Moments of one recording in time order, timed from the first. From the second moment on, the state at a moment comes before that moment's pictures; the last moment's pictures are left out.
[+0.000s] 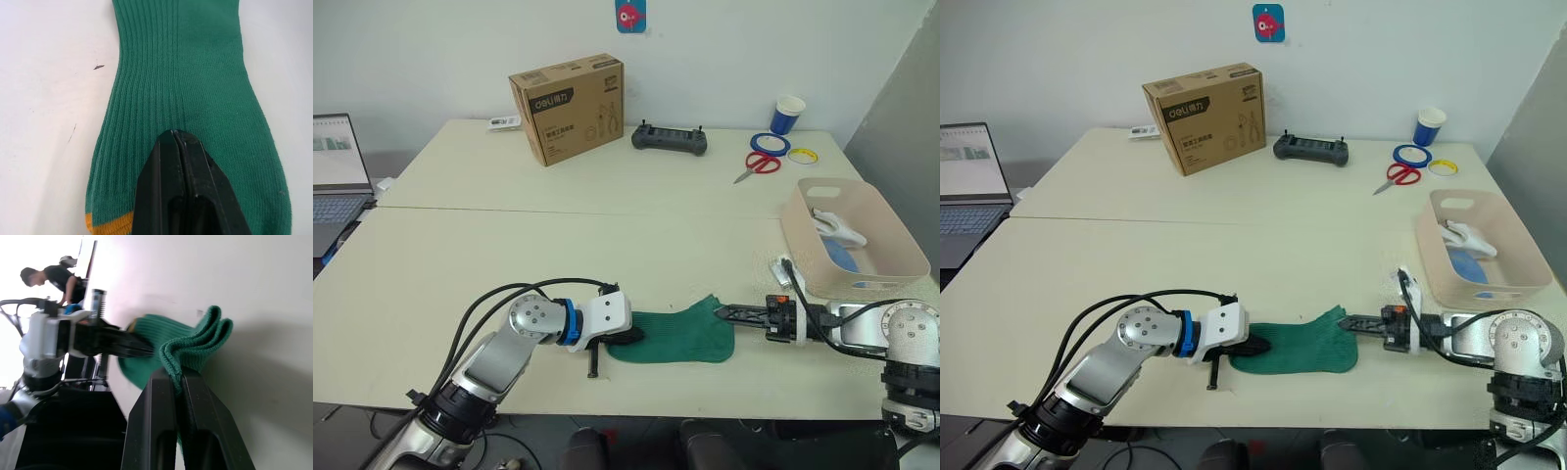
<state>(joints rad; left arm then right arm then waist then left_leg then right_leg) -0.31 0.64 -0.36 -0.19 -0.05 0.32 -1.09 -0.40 -0.53 -0.30 -0.10 1.16 1.61 0.52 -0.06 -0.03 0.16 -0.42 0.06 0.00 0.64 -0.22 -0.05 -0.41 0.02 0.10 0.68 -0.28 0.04</state>
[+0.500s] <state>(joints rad) -0.30 0.64 -0.37 -0.20 -0.05 0.30 -1.08 -0.45 -0.29 -0.21 -0.09 1.18 1.61 0.35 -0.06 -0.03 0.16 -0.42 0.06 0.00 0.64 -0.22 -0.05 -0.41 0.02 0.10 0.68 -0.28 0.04</state>
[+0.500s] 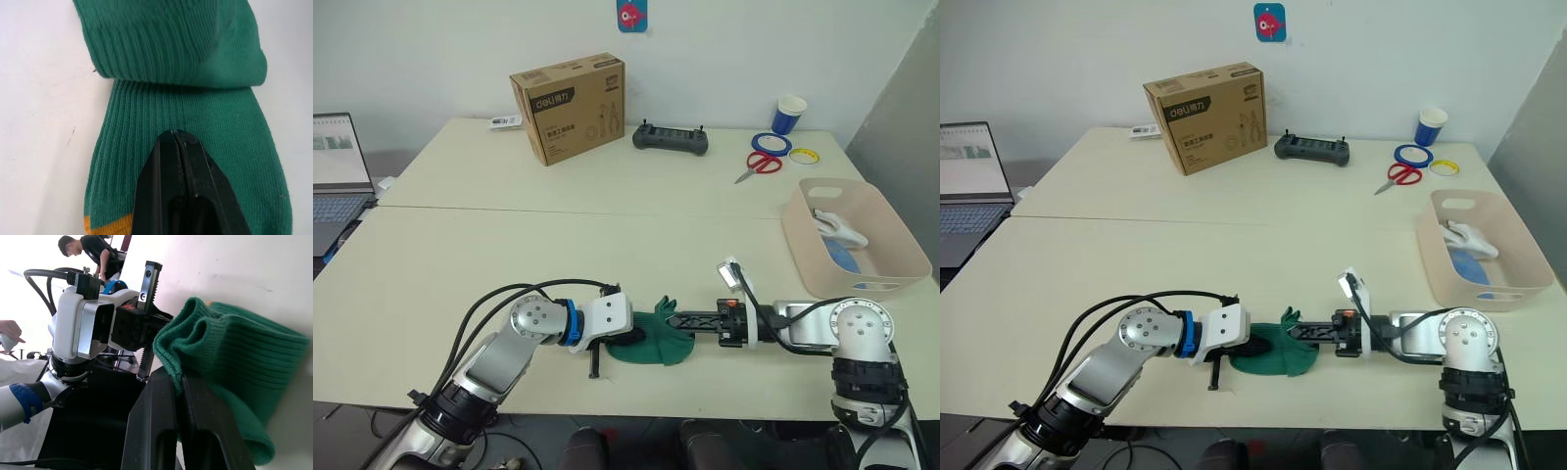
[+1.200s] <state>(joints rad) -0.27 0.65 -0.35 -0.23 -0.06 0.32 -1.06 -0.46 -0.27 -0.21 0.00 1.25 1.61 0.38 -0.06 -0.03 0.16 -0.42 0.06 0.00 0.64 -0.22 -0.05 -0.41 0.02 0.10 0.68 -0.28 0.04</state>
